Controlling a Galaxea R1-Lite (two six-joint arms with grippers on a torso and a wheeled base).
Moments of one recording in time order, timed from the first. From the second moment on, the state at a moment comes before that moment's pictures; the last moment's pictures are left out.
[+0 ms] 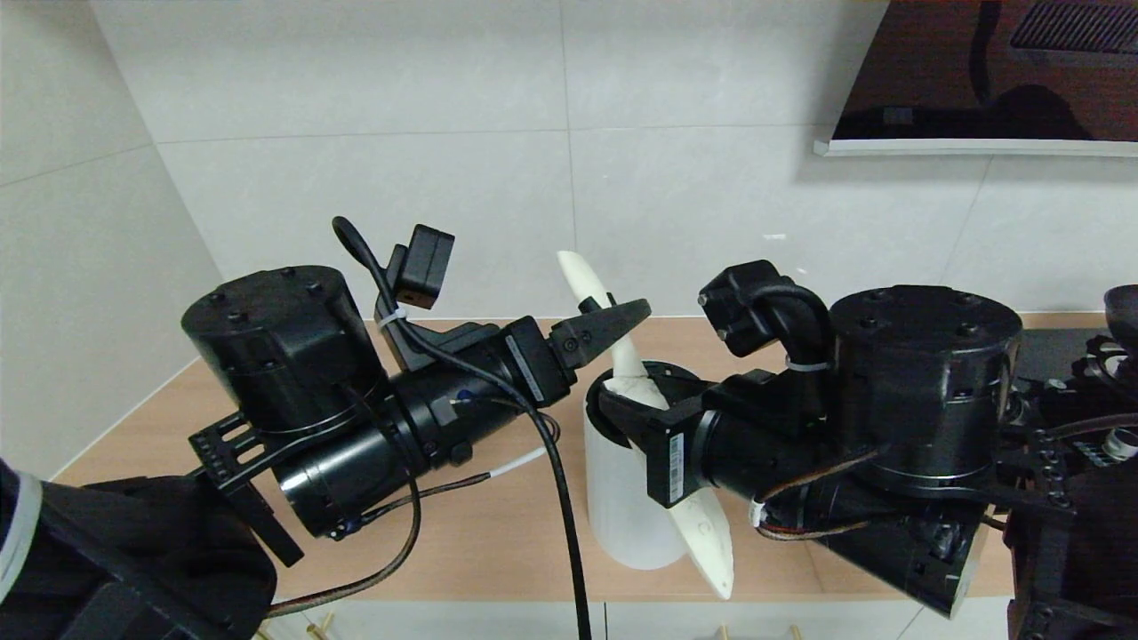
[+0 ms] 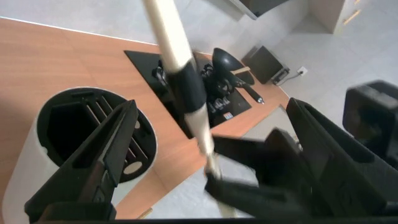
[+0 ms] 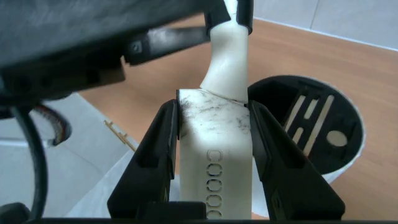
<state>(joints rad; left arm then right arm) -0.66 1.71 -0.71 -1.07 -0.18 -0.69 0.97 1.70 -0.89 -0.67 -0.27 0.17</state>
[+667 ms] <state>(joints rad) -0.67 1.73 -0.72 -1.09 -0.18 -0.69 1.01 1.71 -0.86 -0.71 -0.27 0.17</state>
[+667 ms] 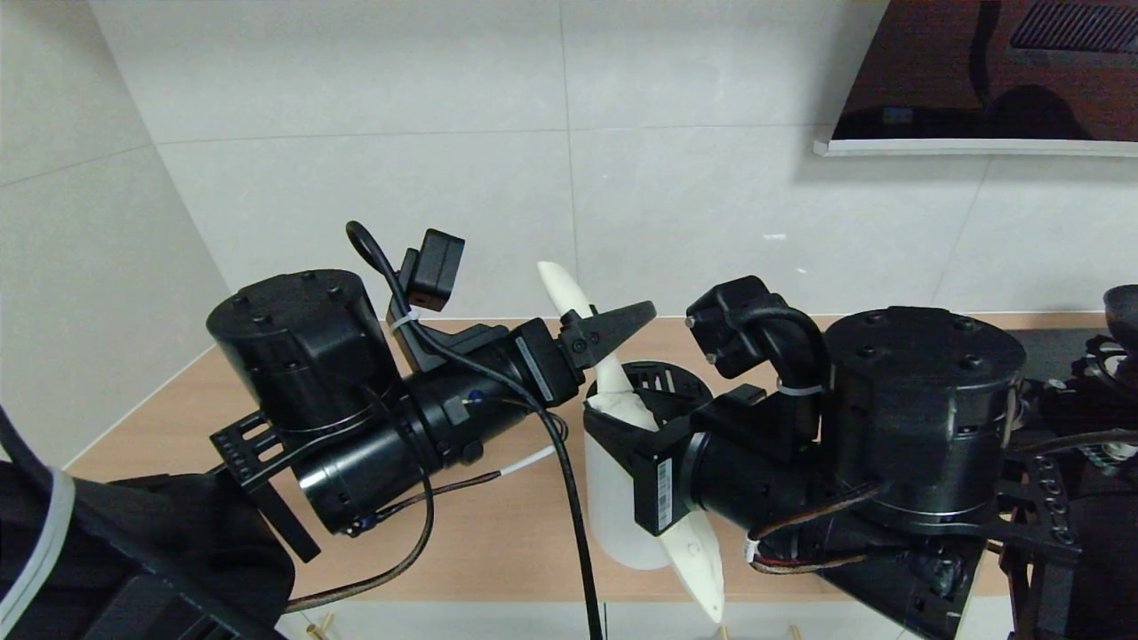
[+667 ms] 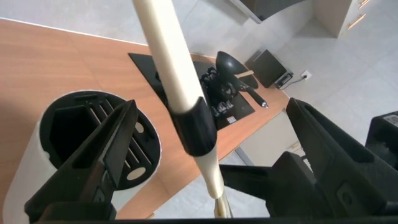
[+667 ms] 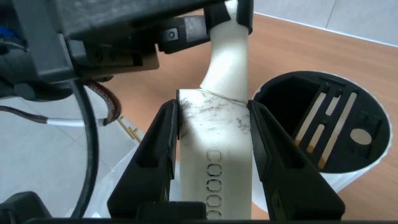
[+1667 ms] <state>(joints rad) -0.67 1.73 -0.71 -1.13 -0.18 -0.69 1.01 1.71 -0.85 -0.74 -0.27 0.17</state>
